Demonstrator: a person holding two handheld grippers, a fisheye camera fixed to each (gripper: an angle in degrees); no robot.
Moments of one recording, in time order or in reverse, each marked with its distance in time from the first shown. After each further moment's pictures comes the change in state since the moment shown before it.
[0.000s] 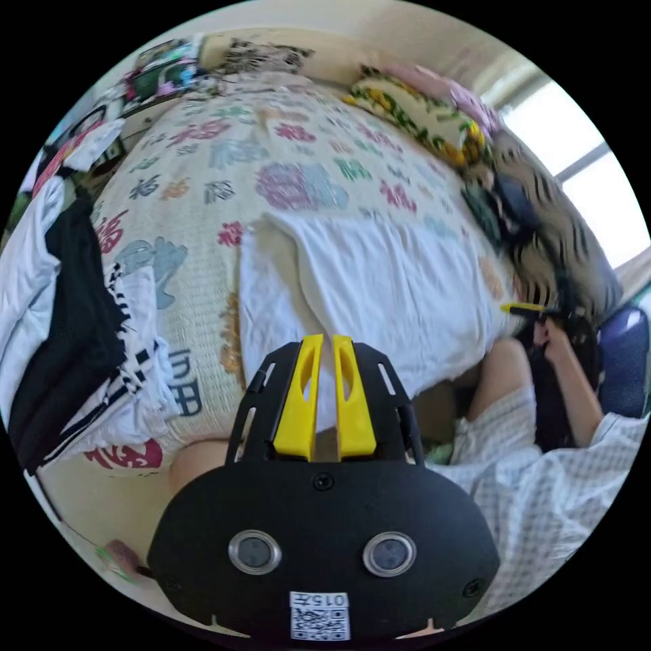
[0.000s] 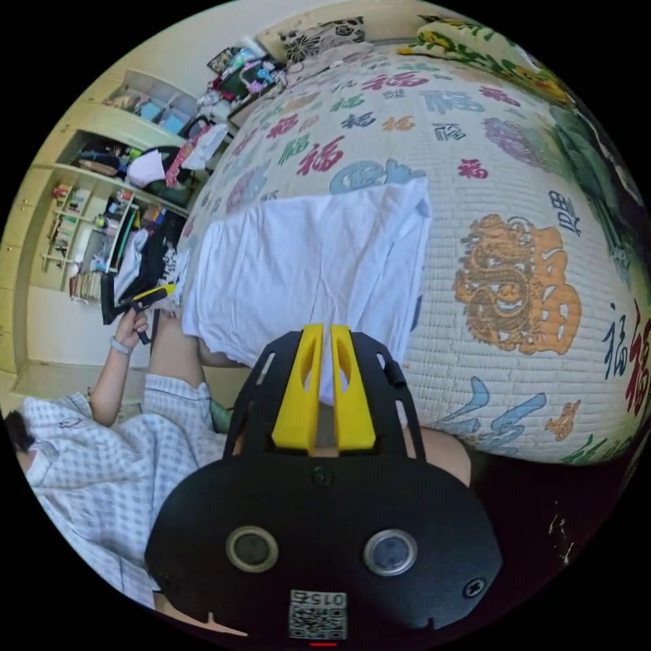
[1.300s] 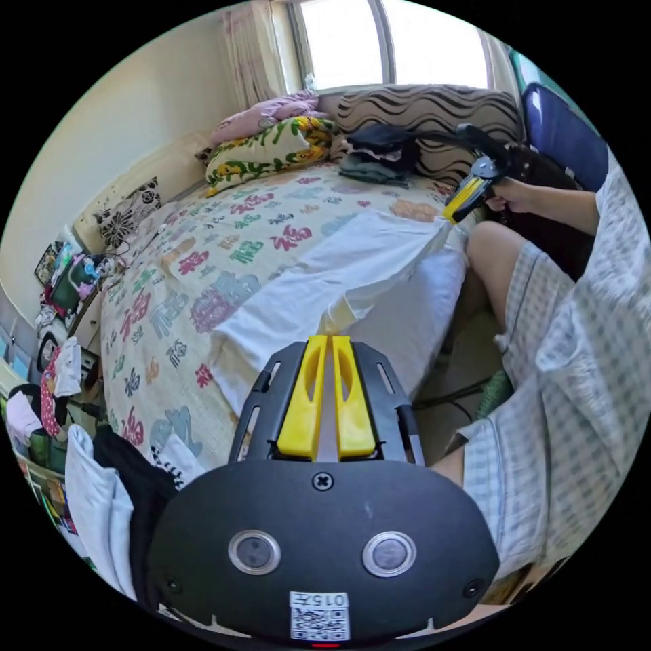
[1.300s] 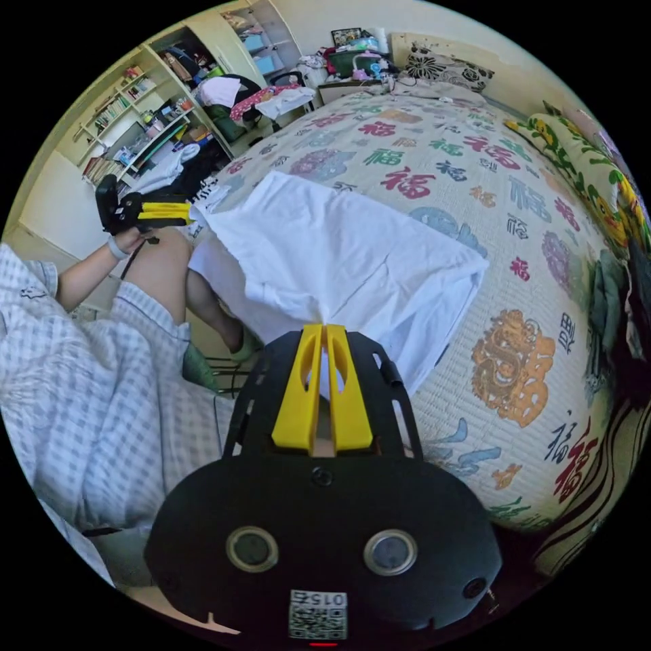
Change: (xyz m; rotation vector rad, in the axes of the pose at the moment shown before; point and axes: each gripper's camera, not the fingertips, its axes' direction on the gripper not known) left arm 0.213 -0.001 0.101 0.206 -0.160 0.719; right arm -0.180 -0.049 0.050 -0.020 0.170 -0.413
